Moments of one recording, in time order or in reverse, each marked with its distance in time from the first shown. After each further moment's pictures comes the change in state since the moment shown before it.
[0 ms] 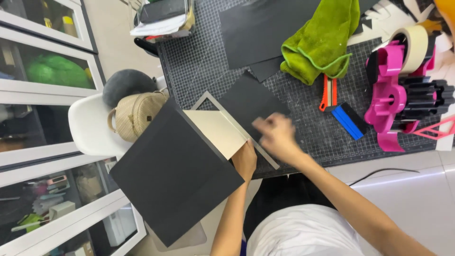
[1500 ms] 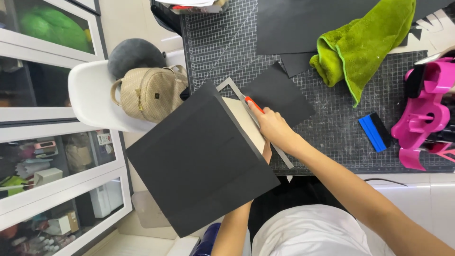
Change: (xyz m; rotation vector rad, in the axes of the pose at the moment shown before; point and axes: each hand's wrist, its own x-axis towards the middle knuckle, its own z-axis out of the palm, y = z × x) left_hand -0.057 -0.191 0.057 -0.256 -0.041 -0.412; right_hand 0.063 -0.110 -0.023 -0.133 -0.348 0.004
